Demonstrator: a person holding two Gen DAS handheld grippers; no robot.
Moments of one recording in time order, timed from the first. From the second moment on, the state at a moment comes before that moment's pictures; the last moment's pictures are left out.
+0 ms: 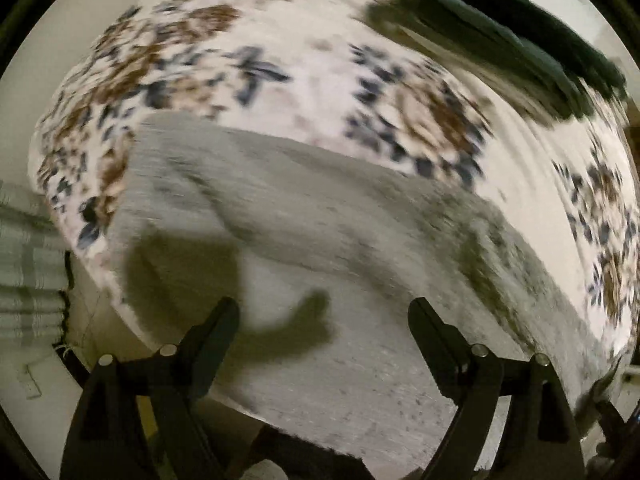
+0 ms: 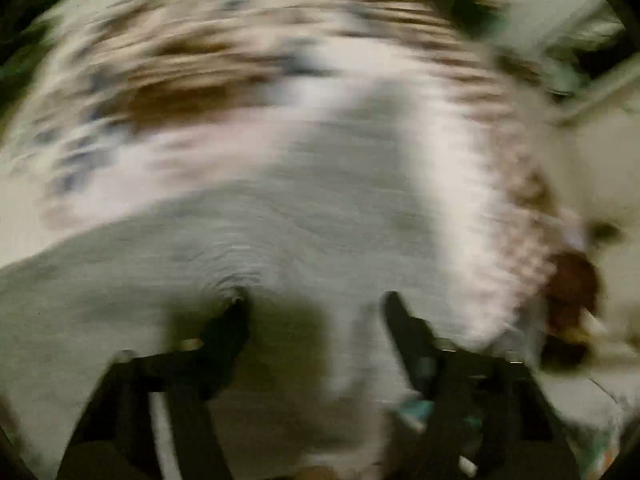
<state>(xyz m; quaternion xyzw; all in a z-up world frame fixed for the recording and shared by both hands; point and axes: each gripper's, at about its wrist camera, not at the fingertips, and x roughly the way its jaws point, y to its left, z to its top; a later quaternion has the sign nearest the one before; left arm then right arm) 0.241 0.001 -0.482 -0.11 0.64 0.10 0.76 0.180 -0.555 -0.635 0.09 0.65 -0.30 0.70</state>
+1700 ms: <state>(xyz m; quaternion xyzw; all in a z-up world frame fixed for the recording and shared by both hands) 0.259 -0.142 -0.510 -0.17 0.72 -0.06 0.67 0.086 -0.671 -0.616 0.55 0.49 -0.23 0.64</state>
